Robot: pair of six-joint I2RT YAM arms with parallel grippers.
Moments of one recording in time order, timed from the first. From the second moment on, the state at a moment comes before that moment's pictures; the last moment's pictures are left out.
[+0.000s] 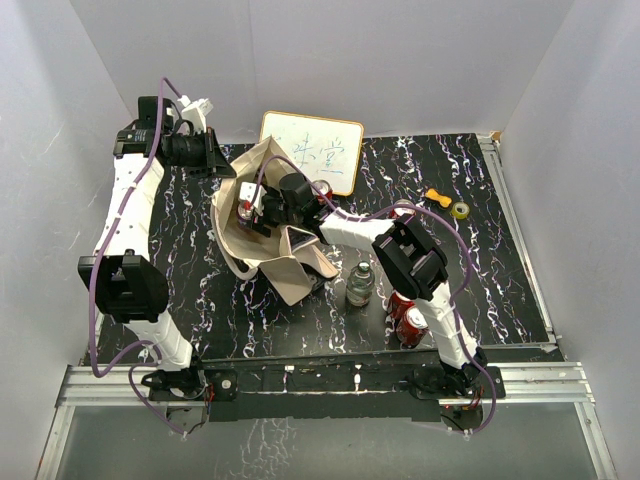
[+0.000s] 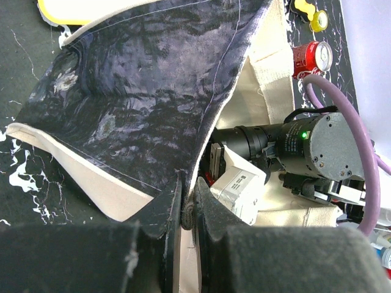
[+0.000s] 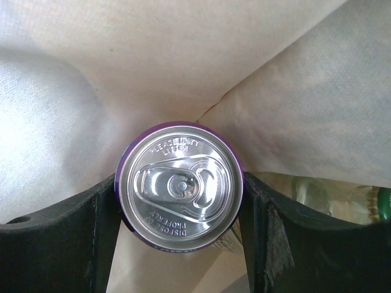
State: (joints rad) left arm 0.01 1.75 1.88 -1.03 0.66 -0.05; right arm 0.77 2.26 1.66 0.32 -0.46 -0.57
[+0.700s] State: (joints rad) left arm 0.01 1.77 1.89 -1.05 0.74 -0.06; right arm 0.77 2.33 1.71 0.34 -0.46 -0.59
